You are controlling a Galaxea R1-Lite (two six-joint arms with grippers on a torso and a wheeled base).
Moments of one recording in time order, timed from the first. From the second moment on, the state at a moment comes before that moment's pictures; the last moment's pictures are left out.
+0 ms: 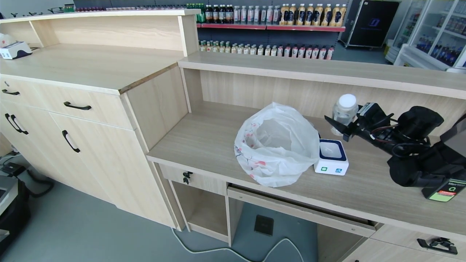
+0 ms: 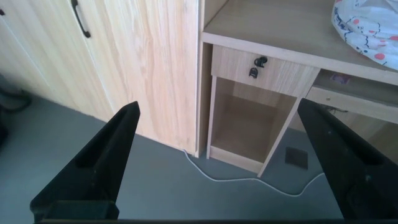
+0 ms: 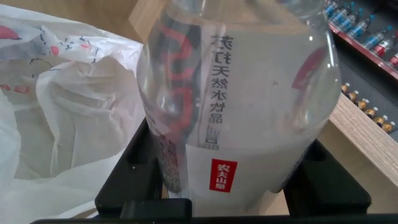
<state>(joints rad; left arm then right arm) 0.00 0.00 0.00 0.00 0.04 -0.02 -0.07 2.20 -1.06 -1.46 0.70 -0.63</state>
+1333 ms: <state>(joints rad) 0.00 0.00 0.00 0.00 0.04 -0.02 -0.07 1.63 -0.90 -0.72 0.16 -0.22</state>
